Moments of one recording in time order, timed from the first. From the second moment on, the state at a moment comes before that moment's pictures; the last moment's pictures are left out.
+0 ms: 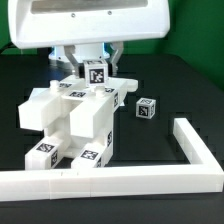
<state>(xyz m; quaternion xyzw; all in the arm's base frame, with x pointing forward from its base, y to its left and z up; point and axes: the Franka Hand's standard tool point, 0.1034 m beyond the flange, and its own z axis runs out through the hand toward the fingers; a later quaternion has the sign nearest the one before) 0.576 -0.003 0.124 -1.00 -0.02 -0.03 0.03</state>
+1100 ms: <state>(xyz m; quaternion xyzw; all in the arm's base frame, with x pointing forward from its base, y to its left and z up) 0.579 -0.007 0.110 -1.00 -0.02 -0.02 0.02</state>
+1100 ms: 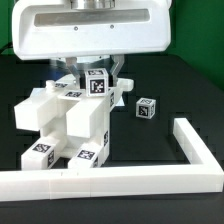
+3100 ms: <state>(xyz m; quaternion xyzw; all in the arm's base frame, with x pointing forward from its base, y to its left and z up) 0.580 -0.007 0.108 -0.95 0.32 -0.02 0.02</state>
